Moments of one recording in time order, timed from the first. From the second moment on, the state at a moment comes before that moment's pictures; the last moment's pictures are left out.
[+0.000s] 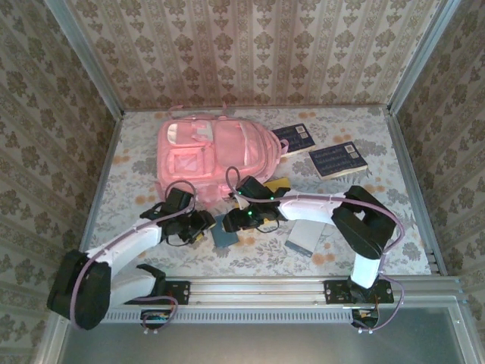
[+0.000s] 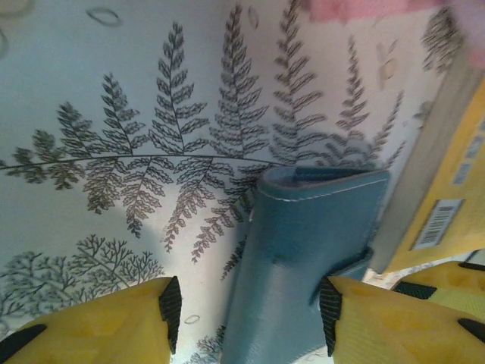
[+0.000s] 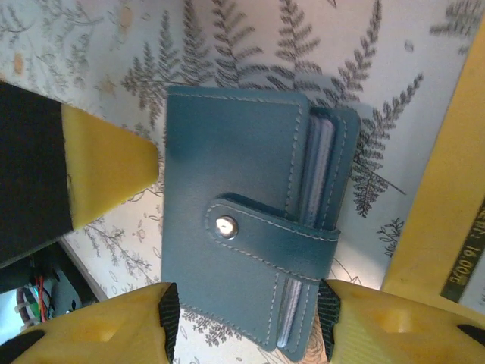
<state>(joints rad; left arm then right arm) -0.49 1.14 0.46 -0.42 0.33 -1.06 0.87 1.81 1.06 -0.24 -0.39 0.63</state>
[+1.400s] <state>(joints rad) -0.47 0.81 0.47 -0.37 0.34 -1.09 0.71 1.53 0.77 0.11 -0.54 1.02</state>
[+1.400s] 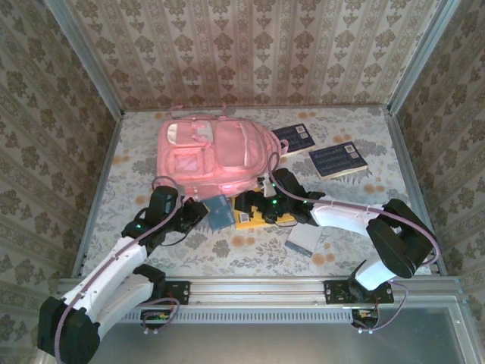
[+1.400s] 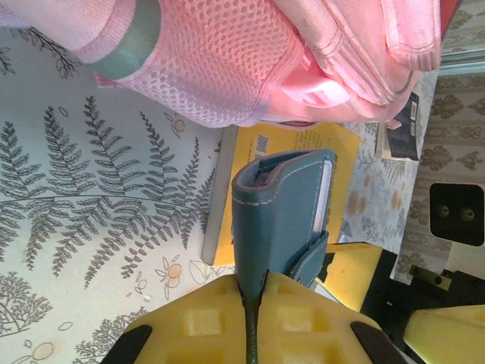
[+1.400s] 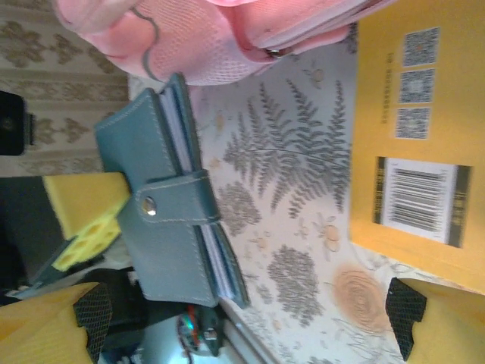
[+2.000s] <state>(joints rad) -0.47 0.80 0.48 -0.32 0.41 -1.16 0.72 1.67 0.80 0.37 -0.64 1.14</state>
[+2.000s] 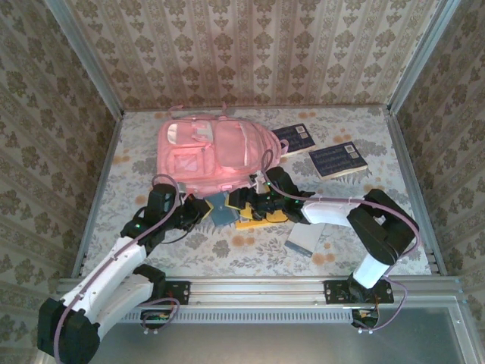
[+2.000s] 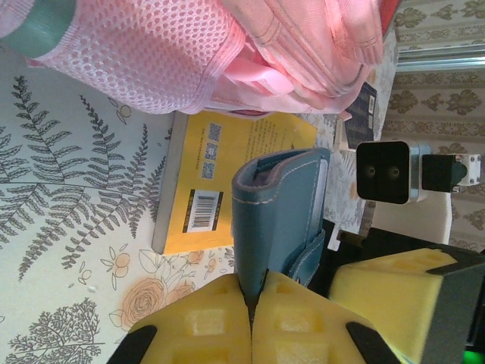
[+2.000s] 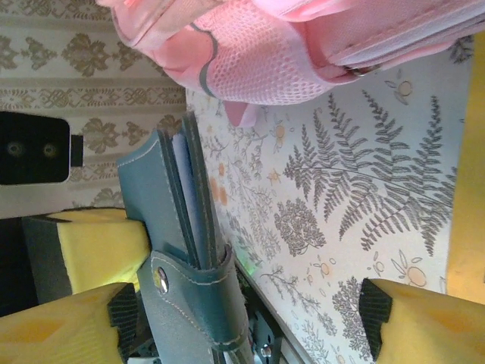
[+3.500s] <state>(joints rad) -0.44 1.75 1.55 -0.61 0.33 -0.67 0.50 1.24 0.67 -0.23 -0.34 0.72</state>
